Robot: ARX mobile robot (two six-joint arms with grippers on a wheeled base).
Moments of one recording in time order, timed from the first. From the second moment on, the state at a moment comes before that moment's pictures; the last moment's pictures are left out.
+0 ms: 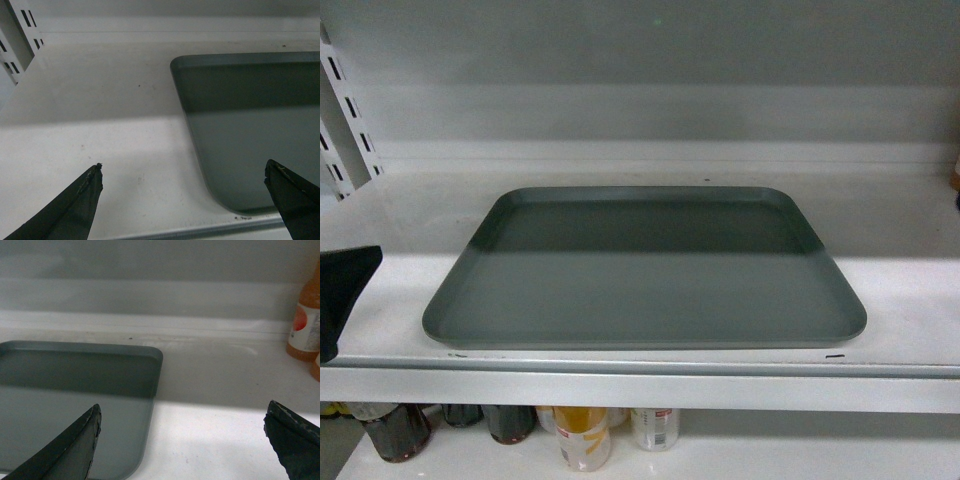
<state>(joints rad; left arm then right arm) -0.01 1.35 0.28 0.77 0.11 -0.02 0.17 1.38 0.26 1.02 0.01 0.02</state>
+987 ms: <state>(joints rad) -0.05 1.85 0.68 0.72 0.09 0.03 0.14 1.92 0.71 0.89 -0.04 0.04</state>
